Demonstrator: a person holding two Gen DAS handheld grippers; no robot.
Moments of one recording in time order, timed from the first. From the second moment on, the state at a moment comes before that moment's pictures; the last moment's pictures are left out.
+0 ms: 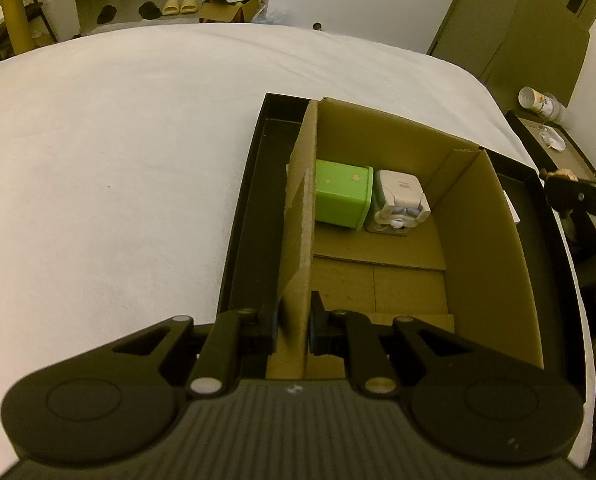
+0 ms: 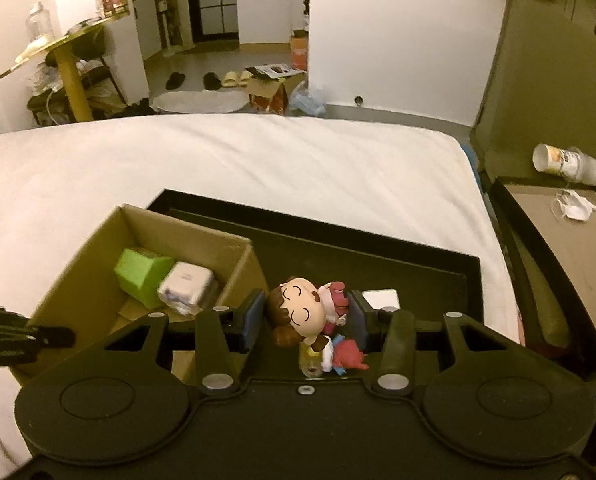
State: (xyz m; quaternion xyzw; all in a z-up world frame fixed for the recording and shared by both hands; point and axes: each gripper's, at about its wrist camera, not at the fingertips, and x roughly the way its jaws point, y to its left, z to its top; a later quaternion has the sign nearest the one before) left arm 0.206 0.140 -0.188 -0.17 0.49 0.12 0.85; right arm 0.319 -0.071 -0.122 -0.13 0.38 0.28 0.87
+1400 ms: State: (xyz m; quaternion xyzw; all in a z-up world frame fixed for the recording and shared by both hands) left arm 0.202 0.141 -0.191 -0.18 0.49 0.12 0.85; right arm 0.273 0.026 -0.137 -0.09 0.44 0.36 0.82
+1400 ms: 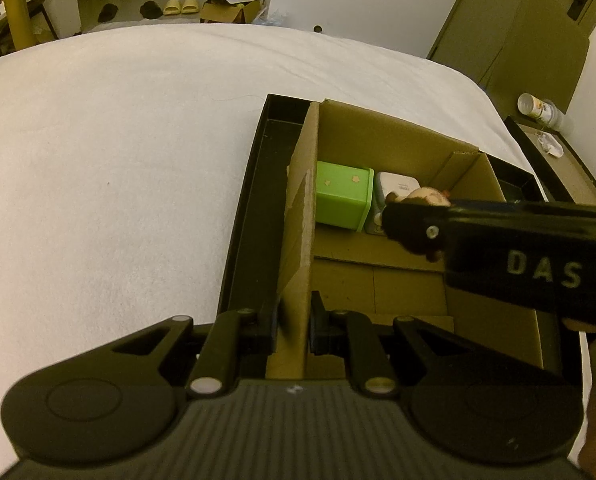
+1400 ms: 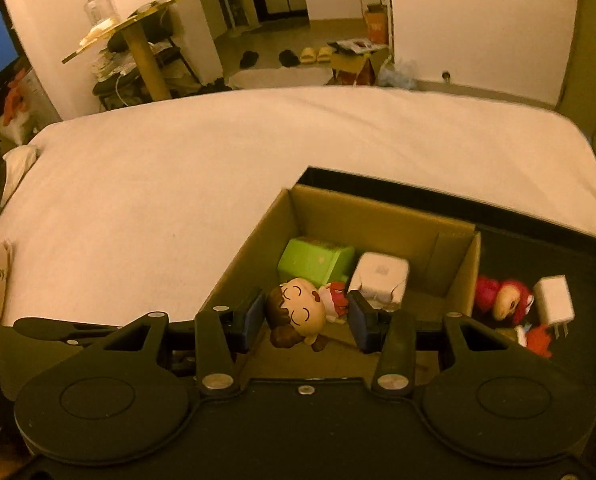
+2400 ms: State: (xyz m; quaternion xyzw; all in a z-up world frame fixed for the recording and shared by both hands) left arm 0.201 0.142 -0.189 -0.18 0.48 0.12 0.85; right arm 0.279 0.030 -0.161 -0.04 0.50 0.31 0.81
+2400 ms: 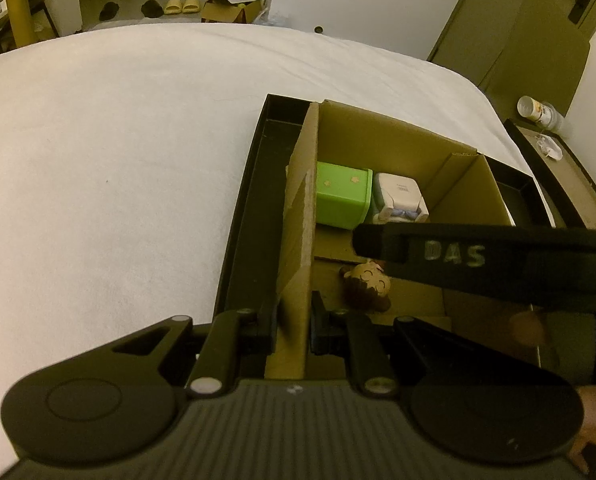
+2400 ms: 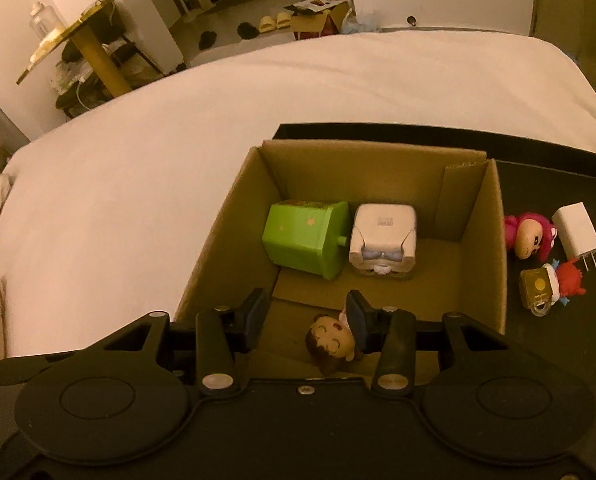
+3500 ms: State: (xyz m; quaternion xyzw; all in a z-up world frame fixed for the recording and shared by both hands) left arm 0.205 0.138 -0.189 -0.17 0.49 0.13 0.85; right arm 0.326 -0.085 -0.124 -0.02 0.44 0.23 0.87
